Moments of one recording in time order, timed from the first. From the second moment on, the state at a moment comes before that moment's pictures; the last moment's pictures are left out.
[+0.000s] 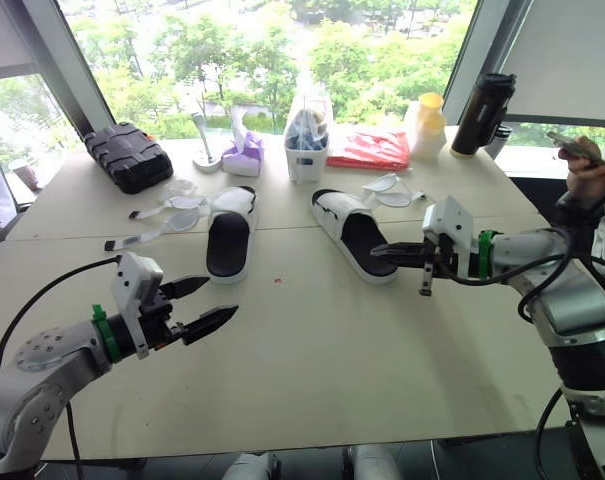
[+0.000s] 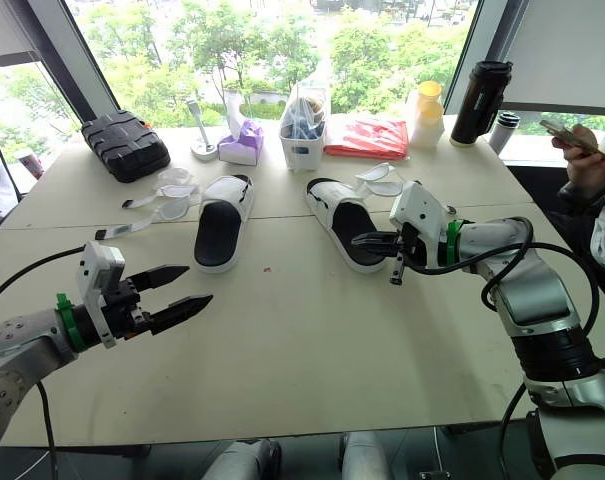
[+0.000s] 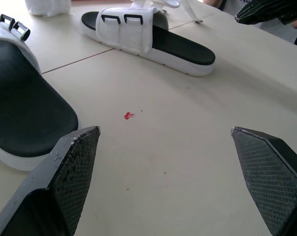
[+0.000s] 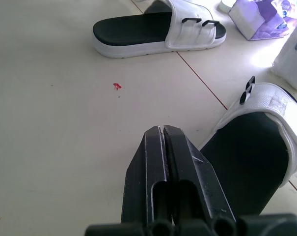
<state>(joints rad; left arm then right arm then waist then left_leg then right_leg) 0.02 0.75 0.31 -0.52 -0.82 0.69 -0.70 -0.56 -0.80 0.04 -0.11 0.30 0.43 1.08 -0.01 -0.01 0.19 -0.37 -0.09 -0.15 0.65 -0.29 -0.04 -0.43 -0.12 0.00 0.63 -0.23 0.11</state>
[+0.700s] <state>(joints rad) 0.01 0.75 0.32 -0.52 -0.85 0.72 -0.69 -0.56 -0.79 0.04 -0.11 0.30 0.42 1.06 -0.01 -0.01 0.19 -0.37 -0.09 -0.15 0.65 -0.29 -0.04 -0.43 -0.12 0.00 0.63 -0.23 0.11</state>
